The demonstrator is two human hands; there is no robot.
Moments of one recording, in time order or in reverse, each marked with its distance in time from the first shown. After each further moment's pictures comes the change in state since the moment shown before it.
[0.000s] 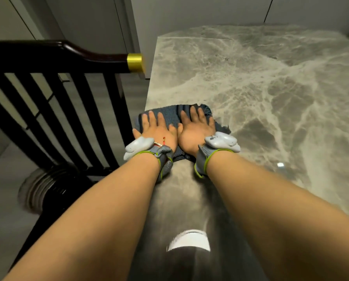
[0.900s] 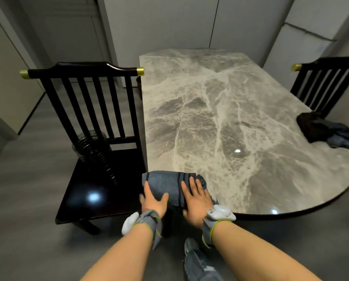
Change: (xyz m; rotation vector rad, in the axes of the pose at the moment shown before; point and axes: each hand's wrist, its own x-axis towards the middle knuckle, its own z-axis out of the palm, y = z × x) left_hand -0.456 -0.145 -0.001 -0.715 -0.301 -0.221; right_hand -0.507 -0.054 0.019 -0.040 -0.327 0.091
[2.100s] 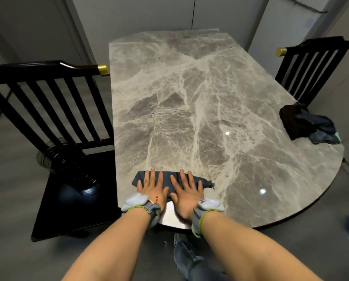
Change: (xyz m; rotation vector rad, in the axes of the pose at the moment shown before) left_hand 0.044 0.094 0.056 0.979 -0.231 0.412; right_hand 0.050 0.071 -0.034 0.087 0.017 0.069
